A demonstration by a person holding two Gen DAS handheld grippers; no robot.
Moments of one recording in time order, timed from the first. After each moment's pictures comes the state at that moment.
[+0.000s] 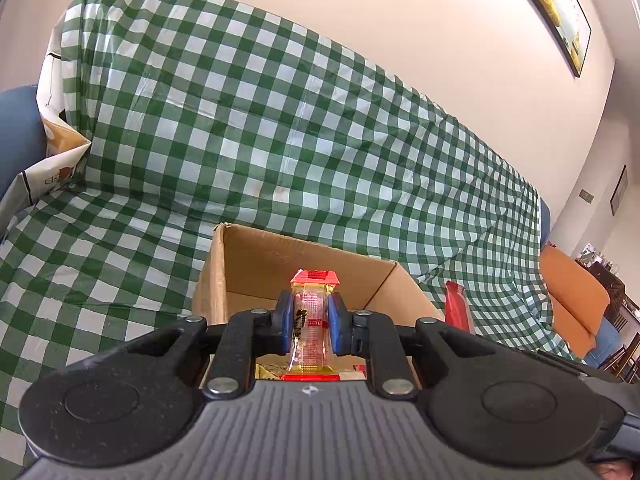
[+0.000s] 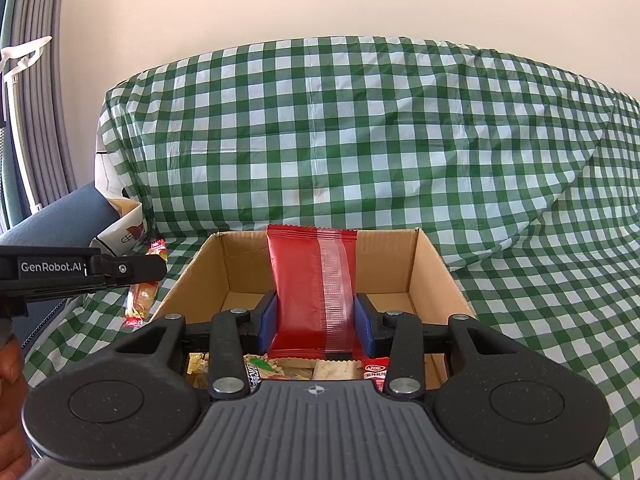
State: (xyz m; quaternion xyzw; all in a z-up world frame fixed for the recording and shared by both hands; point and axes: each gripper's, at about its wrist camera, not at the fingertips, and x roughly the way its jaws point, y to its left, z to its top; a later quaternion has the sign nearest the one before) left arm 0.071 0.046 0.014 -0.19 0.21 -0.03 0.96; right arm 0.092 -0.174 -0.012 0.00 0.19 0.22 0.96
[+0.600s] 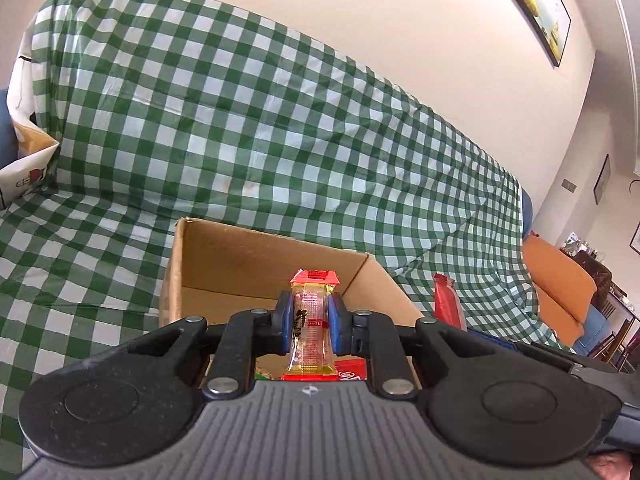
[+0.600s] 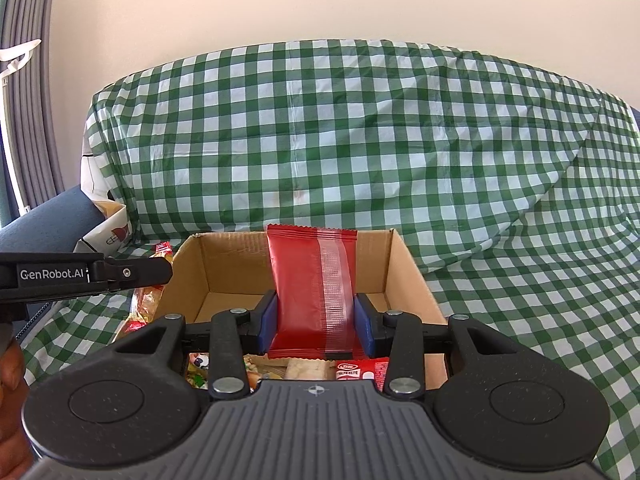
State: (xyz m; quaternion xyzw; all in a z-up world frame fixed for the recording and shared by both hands) left arm 0.079 0.023 0.011 -0.18 0.21 -0.06 0.96; right arm 0.091 -0.188 -0.014 0.00 0.19 0.20 0.96
